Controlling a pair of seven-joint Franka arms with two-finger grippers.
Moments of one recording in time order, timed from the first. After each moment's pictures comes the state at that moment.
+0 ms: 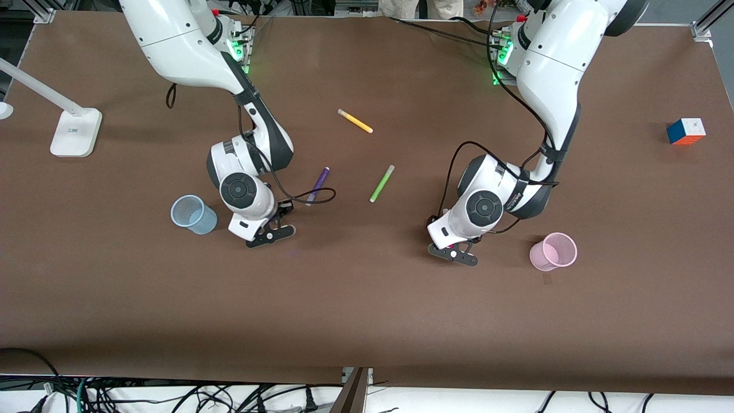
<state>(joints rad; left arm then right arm) -0.35 0.78 -0.08 -1.59 -0.01 2.26 -0.13 0.45 0.67 -0.02 -1.74 0.01 2.27 0.09</state>
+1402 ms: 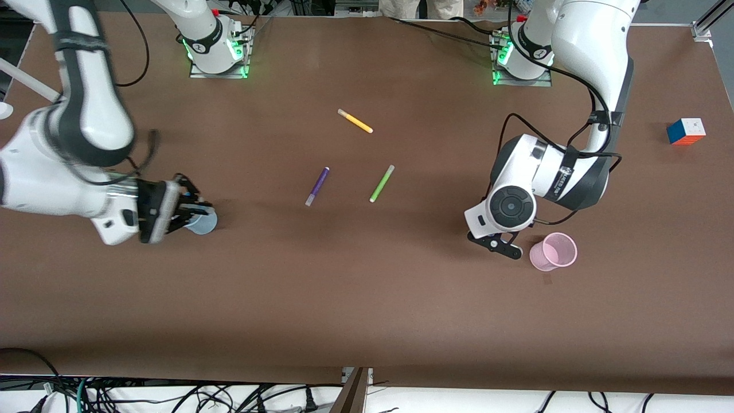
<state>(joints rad) -0.33 0.61 -0.03 -1.49 0.27 1.69 0.02 0.08 0.39 -0.08 -1.64 0.54 1.81 -1.39</state>
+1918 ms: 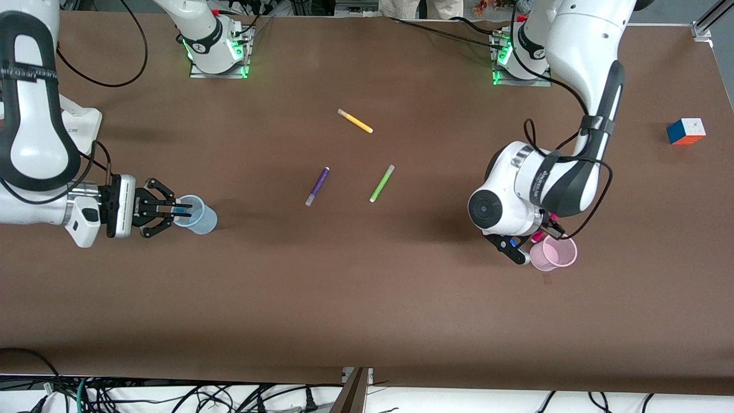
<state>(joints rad) -0.33 0.67 -0.03 -1.49 0.71 1.63 0.18 -0.04 0.48 -0.07 -1.64 0.73 1.74 -1.82</state>
